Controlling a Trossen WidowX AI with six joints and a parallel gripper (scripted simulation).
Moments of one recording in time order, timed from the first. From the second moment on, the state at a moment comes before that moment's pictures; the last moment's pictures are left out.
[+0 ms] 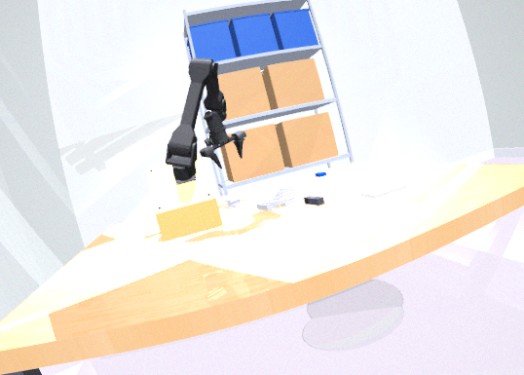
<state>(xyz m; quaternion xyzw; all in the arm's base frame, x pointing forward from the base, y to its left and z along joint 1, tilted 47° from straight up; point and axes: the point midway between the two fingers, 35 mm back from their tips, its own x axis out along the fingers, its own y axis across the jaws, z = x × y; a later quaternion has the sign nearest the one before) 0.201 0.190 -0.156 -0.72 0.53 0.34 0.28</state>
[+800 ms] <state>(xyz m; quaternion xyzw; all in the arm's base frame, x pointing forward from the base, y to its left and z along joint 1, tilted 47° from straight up) 0.184 0.140 -0.190 -0.71 0.55 0.43 0.08</state>
